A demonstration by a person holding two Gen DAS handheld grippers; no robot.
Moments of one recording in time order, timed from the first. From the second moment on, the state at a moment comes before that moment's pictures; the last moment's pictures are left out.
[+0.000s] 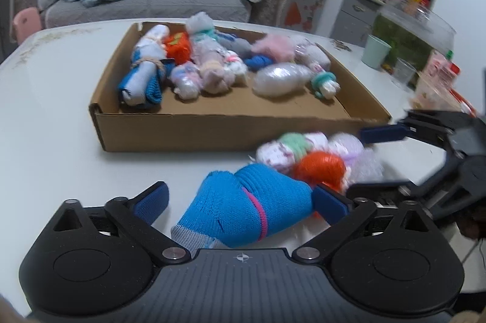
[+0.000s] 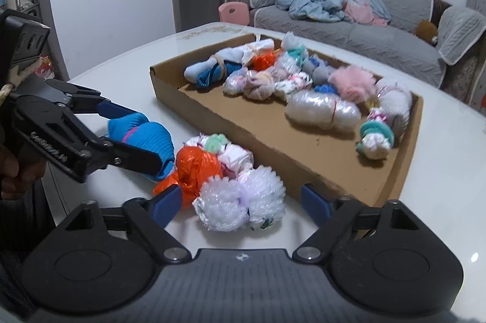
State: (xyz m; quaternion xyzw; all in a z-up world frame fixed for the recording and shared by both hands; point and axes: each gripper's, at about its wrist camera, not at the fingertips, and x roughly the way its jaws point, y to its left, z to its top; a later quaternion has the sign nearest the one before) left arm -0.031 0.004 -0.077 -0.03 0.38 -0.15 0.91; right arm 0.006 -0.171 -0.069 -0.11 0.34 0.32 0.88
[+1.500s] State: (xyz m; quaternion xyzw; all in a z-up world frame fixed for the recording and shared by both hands) left arm 0.047 0.024 0.009 0.02 0.28 -0.11 0.95; right arm 0.064 -0.144 0.012 -0.15 0.25 0.36 0.89
